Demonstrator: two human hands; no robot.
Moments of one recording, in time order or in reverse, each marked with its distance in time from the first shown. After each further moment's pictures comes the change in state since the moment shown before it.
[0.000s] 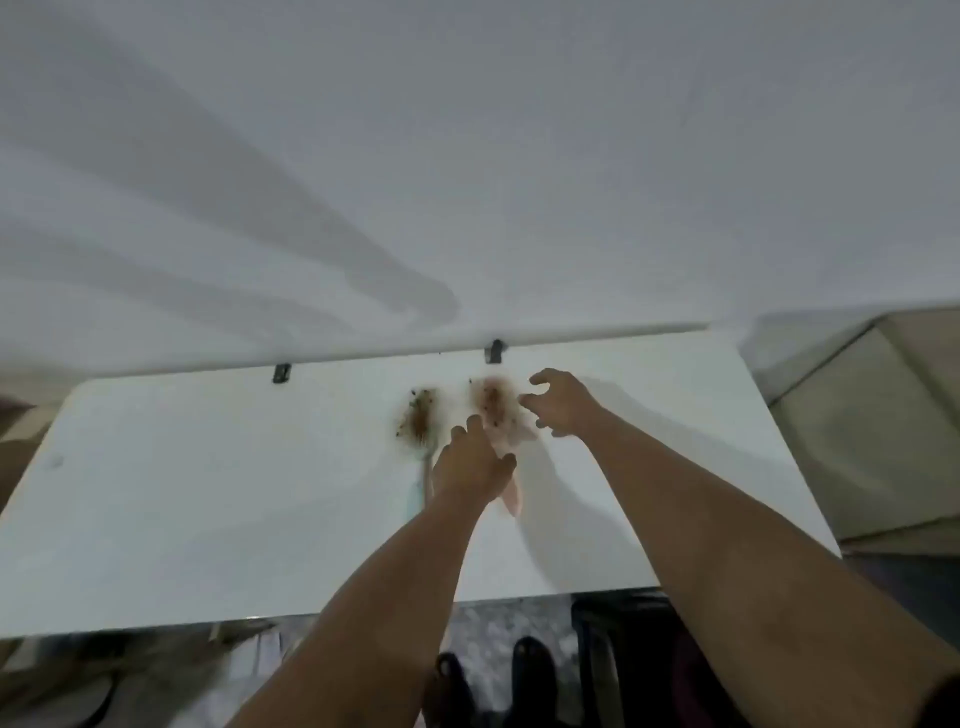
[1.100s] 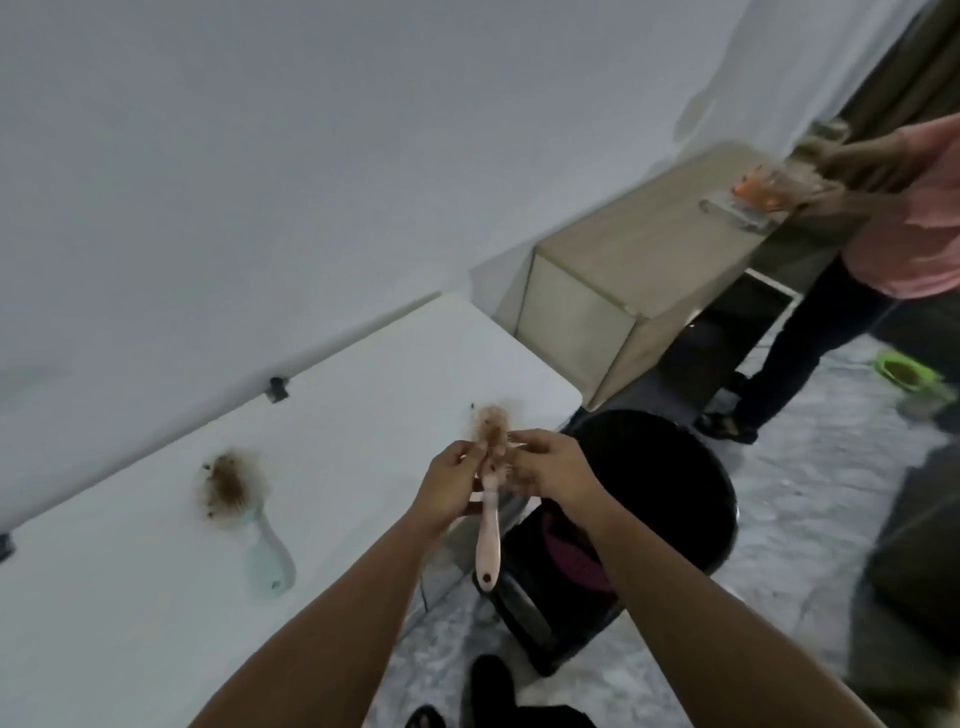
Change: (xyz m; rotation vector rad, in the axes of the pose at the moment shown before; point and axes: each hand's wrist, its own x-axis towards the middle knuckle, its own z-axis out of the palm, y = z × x) left_hand -0.114 0.061 0.057 -0.705 -0.744 0.279; right_hand -0.251 0.142 0.007 0.946 0.573 0.125
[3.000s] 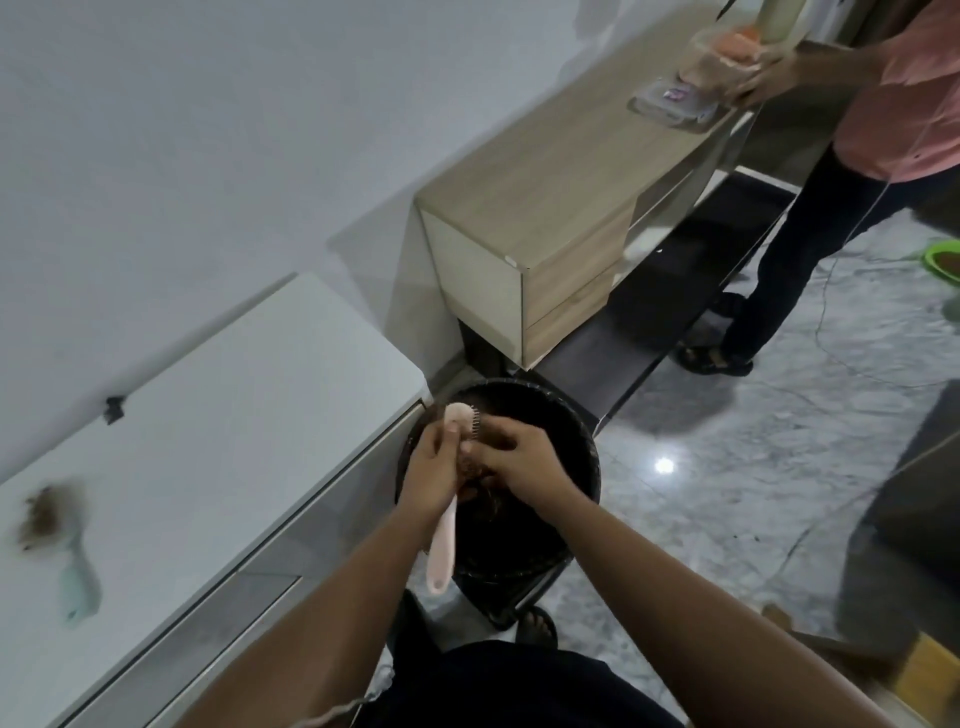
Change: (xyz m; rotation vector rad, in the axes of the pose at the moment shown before) left_hand 0.077 -0.031 0.295 0.027 0.230 0.054; right_hand 0.029 0.031 -0.278 0.080 -0.090 -0.047
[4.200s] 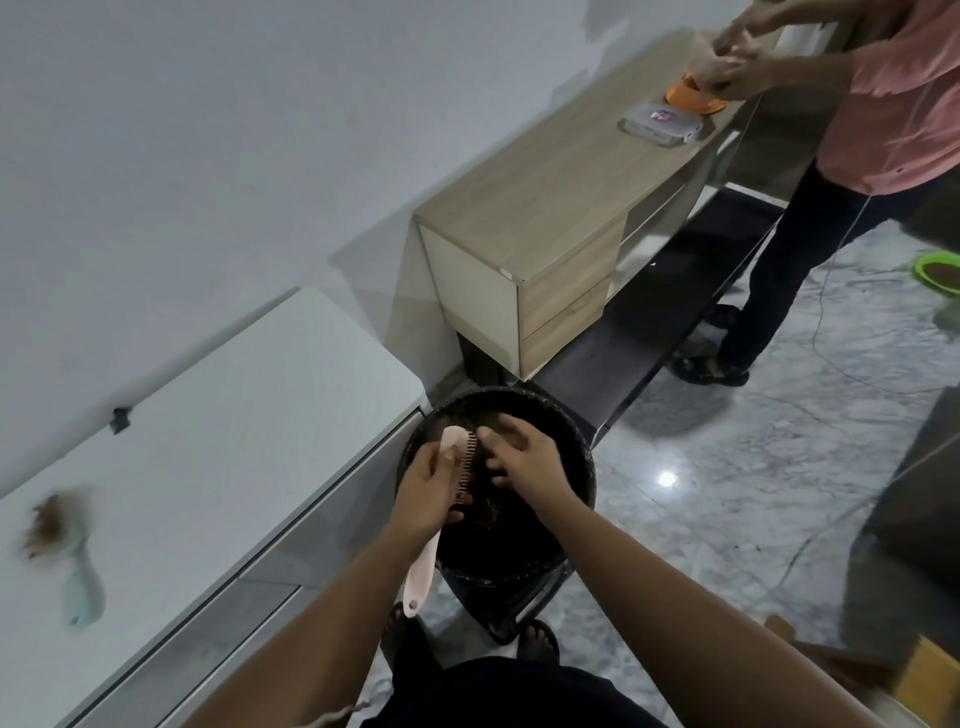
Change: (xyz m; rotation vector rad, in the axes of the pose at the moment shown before) left_hand -0.020 -0.010 -0.010 0.232 -0.048 0.034; right_hand 0.002 0.015 -0.007 -0.029 0.158 -0.021
